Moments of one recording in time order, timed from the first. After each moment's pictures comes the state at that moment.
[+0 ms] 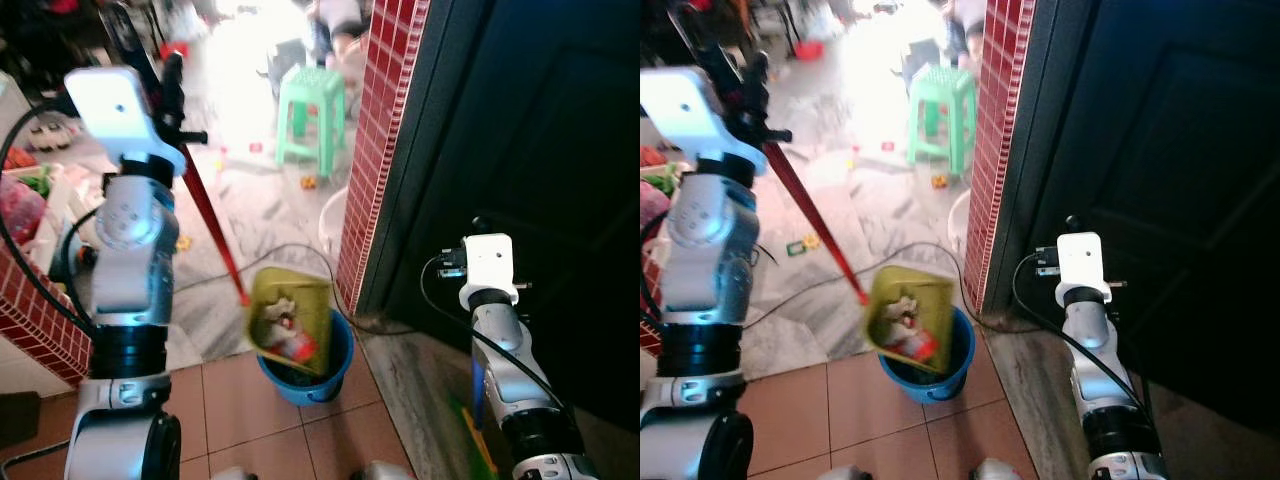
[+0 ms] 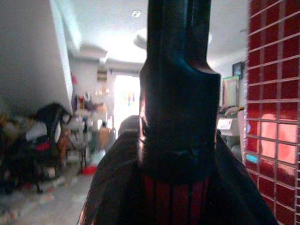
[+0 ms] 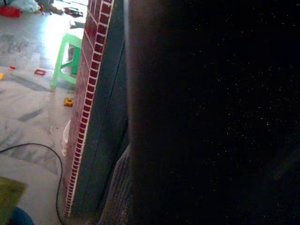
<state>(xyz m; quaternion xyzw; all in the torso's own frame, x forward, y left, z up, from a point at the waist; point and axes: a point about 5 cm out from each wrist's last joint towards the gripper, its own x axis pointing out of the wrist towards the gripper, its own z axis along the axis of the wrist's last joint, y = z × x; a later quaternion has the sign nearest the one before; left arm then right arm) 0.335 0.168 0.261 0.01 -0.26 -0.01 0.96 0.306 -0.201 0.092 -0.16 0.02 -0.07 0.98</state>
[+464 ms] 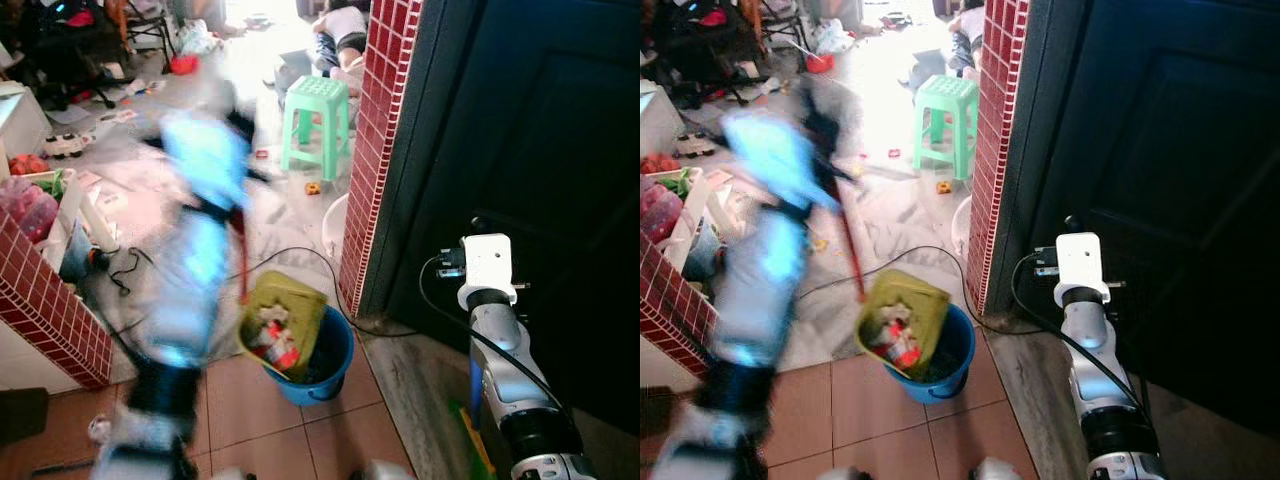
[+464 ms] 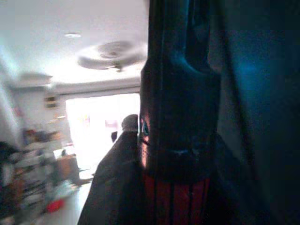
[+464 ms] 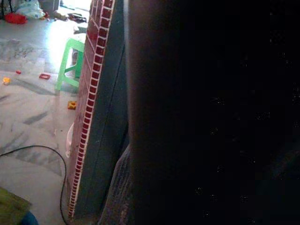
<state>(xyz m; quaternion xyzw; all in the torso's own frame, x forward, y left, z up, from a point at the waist) 0.305 0.094 0.229 0.07 -0.28 -0.16 0.94 0.306 -0.199 0.091 -0.15 0.02 -0.07 0.99</state>
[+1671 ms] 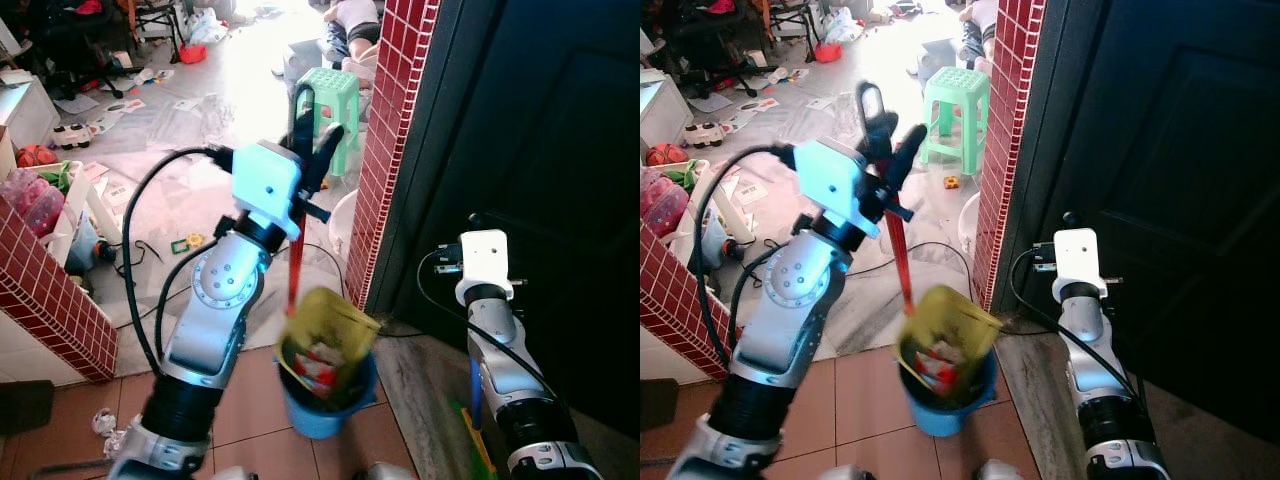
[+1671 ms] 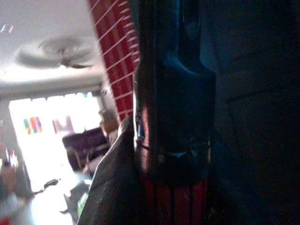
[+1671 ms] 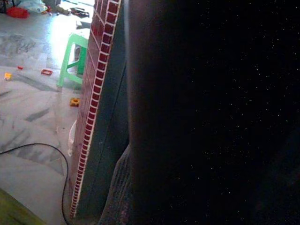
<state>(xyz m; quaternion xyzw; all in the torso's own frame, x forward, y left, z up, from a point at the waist) 0.288 0.066 0.231 0.08 -0.28 -0.27 0.92 0.313 -0.199 0.091 -0.16 0.02 -0.08 0.98</state>
